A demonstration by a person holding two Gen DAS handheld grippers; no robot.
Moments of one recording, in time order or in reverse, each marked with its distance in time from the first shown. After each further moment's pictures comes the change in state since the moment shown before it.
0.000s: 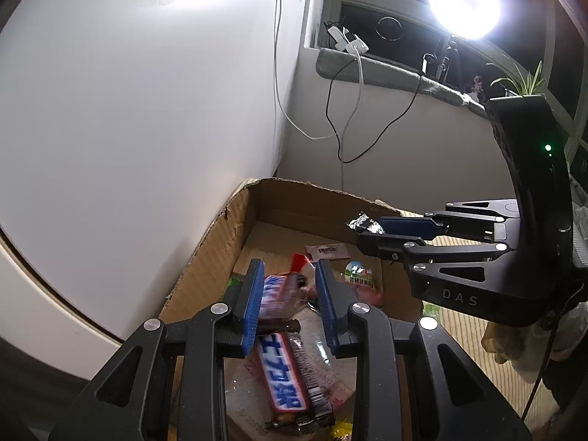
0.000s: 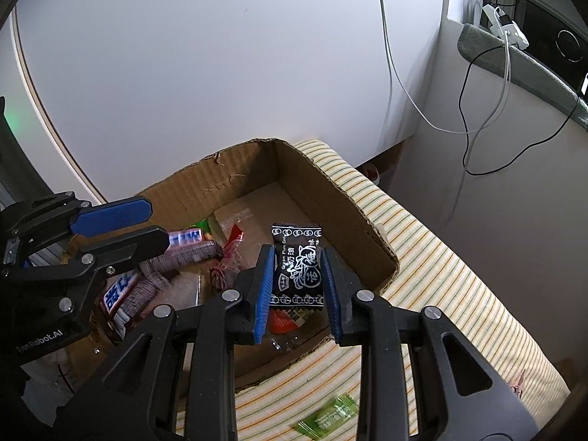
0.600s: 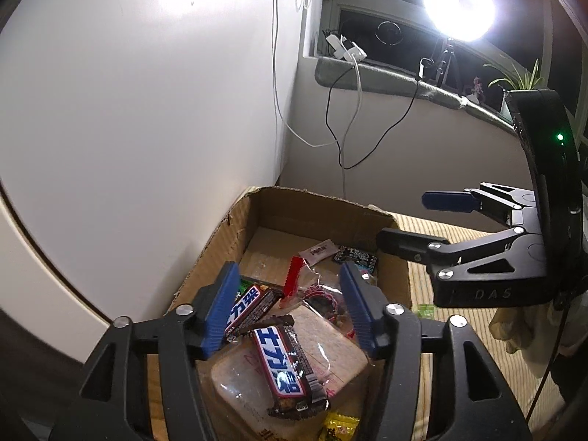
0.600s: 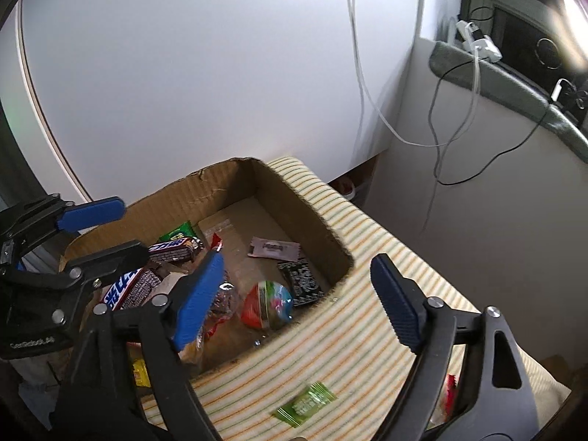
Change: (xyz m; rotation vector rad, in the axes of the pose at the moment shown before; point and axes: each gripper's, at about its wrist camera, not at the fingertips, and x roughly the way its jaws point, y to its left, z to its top) left arm -0.020 -0.007 0.000 0.015 -0.031 0.025; right arm -0.035 -0.012 -0.005 0.015 -0.070 -0.084
